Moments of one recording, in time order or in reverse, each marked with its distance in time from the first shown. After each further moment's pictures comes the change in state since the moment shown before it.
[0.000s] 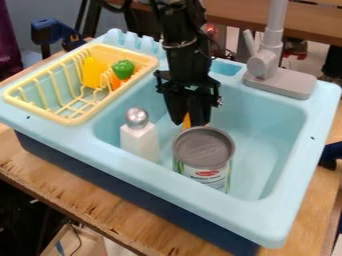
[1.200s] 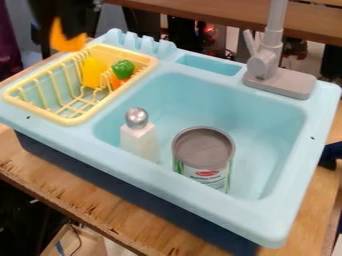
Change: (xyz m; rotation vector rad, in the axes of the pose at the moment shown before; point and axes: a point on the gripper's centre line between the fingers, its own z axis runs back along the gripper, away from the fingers) arm -0.094 0.072 0.147 0.349 -0.039 0.208
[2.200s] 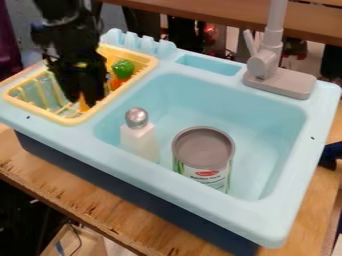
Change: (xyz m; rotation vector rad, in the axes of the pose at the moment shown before) arm 0.022 -0.008 -0.108 -0.237 0.001 -0.019
